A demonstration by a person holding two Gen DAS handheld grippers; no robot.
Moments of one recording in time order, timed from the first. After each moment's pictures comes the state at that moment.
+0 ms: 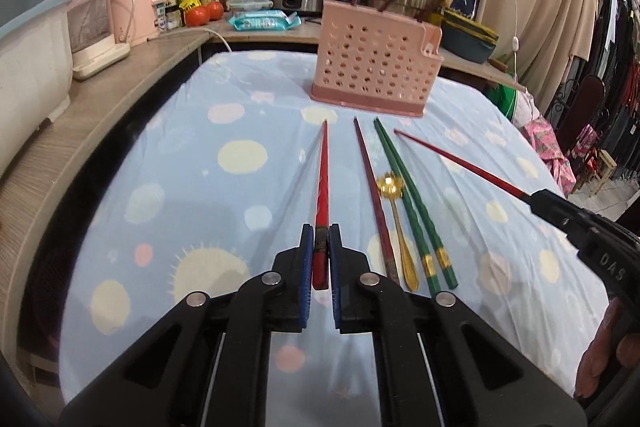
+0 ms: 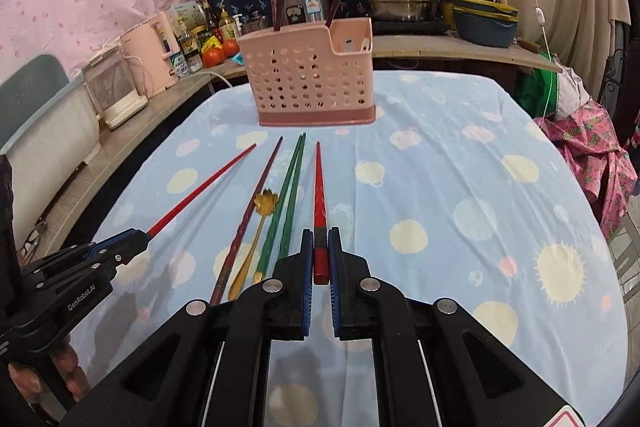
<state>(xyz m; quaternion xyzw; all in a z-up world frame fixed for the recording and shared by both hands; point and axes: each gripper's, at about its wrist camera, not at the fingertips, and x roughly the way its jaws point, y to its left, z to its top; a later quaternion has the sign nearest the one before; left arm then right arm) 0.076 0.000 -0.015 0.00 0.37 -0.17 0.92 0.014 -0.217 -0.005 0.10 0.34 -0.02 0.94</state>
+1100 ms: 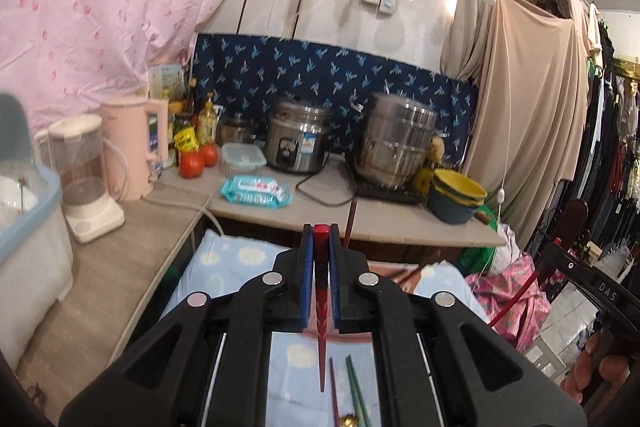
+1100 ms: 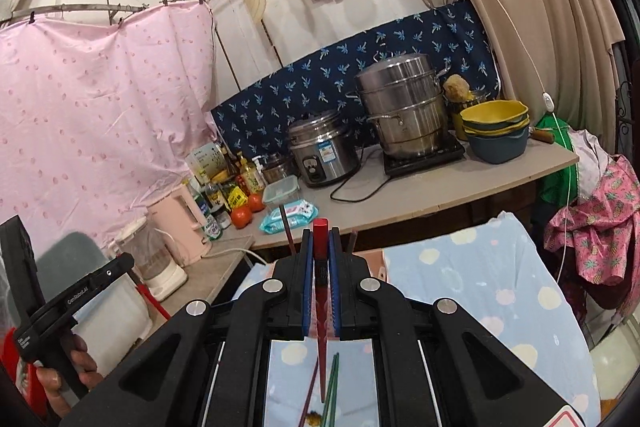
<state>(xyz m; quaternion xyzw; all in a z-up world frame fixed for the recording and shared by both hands) 0.178 0.002 0.199 -0.08 0.18 -0.18 0.96 0.092 -0.297 0.183 0.19 0.15 0.00 0.97</state>
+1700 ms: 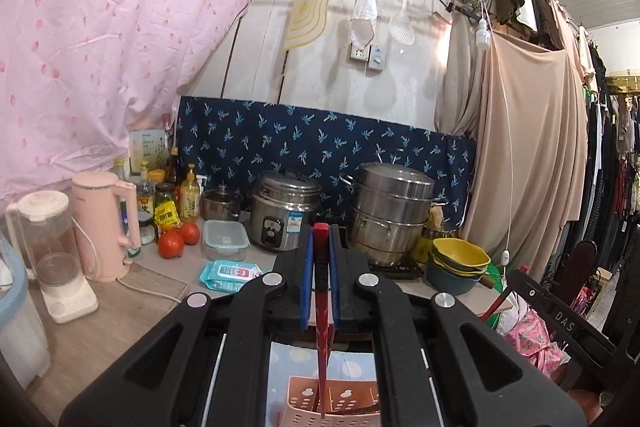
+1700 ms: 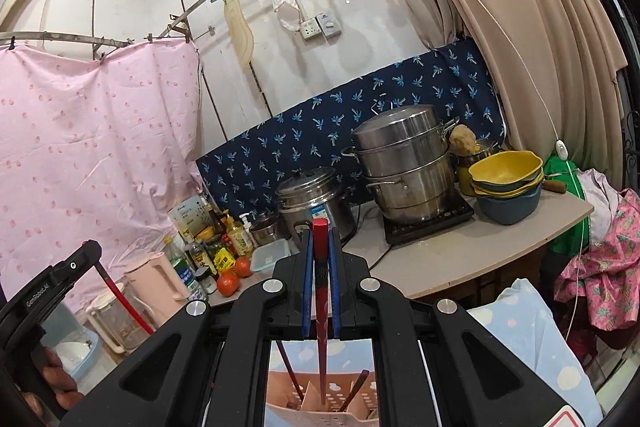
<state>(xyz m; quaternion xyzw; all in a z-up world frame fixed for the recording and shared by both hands) 0.254 -0.048 0.253 -0.08 0.08 -0.17 0.98 0.202 -0.313 0.229 0.19 0.08 -0.03 0.98</state>
